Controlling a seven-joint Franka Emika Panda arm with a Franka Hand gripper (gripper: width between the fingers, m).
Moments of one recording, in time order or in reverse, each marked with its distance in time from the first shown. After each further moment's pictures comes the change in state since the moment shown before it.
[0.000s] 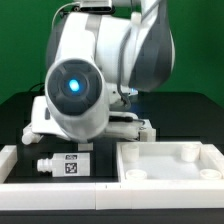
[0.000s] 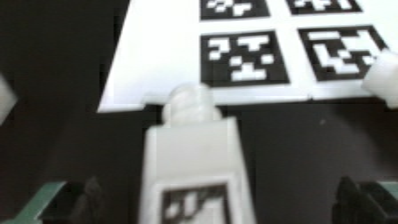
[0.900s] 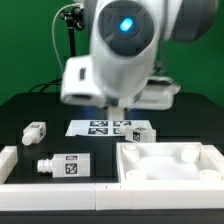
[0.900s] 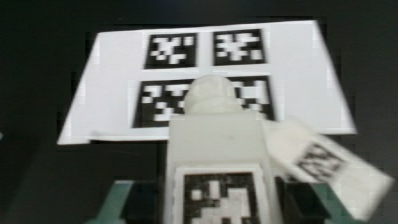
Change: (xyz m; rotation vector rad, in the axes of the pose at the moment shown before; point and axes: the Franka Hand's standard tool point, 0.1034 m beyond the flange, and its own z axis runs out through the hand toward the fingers) arm -0.066 -0.075 -0.066 -0.014 0.150 0.027
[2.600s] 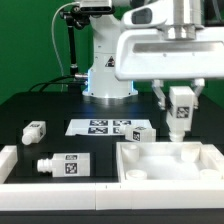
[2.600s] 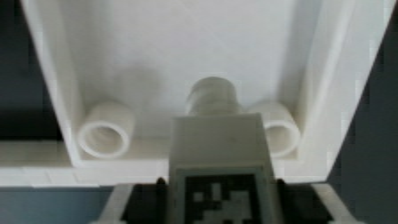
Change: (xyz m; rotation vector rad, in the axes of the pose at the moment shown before) arm 0.066 -0.088 -0.108 0.049 1.271 -0.105
